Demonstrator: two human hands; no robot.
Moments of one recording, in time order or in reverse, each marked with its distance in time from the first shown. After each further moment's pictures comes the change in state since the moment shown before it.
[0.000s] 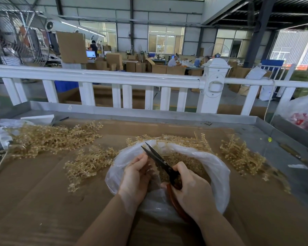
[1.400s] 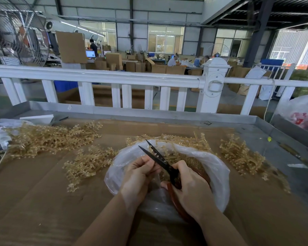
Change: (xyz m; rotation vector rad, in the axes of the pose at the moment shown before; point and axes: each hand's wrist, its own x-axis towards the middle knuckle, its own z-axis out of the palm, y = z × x) left_hand -0.004 -0.001 0.005 0.114 -0.009 0.050; right_hand 0.001 0.000 -0.003 0.062 -0.023 -0.028
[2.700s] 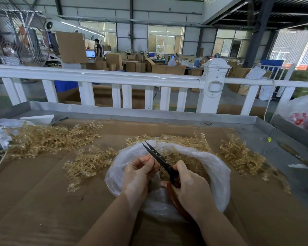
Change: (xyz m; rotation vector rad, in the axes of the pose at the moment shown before) left_hand 0.005 -0.007 0.003 -0.017 0.161 0.059; right_hand 0.004 0.002 0.003 -0.055 -0.005 -0.008
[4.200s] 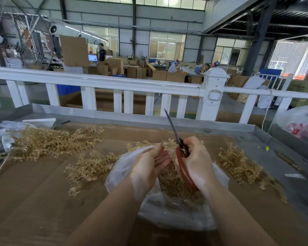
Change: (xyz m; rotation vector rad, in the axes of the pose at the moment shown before) left_hand 0.006 0.031 0.044 0.047 -0.061 -0.178; right_hand 0.063 -0.018 -0.047 0.494 0.046 0.357
